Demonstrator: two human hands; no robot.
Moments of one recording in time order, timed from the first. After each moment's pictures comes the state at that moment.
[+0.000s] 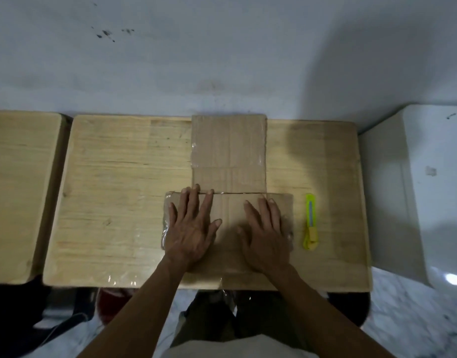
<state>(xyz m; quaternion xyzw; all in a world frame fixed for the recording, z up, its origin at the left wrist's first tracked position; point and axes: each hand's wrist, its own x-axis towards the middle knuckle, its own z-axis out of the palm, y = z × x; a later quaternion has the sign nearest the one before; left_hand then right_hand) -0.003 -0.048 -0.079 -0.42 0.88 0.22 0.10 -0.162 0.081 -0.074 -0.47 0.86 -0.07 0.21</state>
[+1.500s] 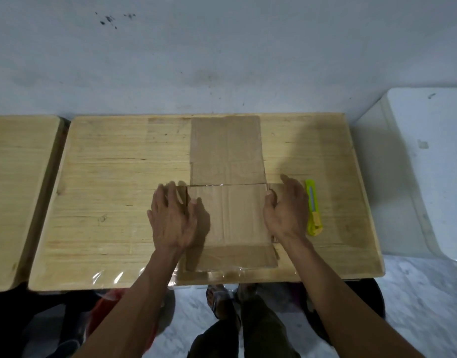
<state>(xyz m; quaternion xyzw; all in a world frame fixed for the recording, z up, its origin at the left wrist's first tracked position) 0.015 -0.050 -0.066 -0.57 0.77 0.28 -0.06 -0.189 0.071 -0.063 -0.26 0.92 -0.26 0.16</state>
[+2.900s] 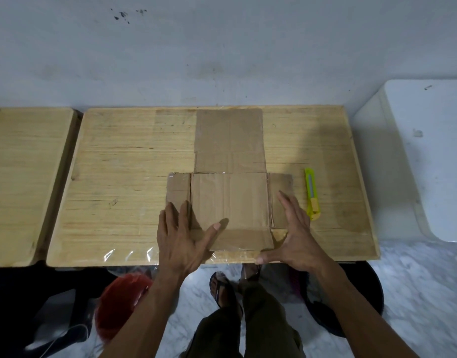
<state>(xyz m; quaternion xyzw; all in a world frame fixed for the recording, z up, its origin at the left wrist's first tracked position) 0.058 0.022 -0.072 -0.57 0.77 0.28 0.00 -0.173 0.164 -0.038 -0.35 0.79 -0.24 0.44</state>
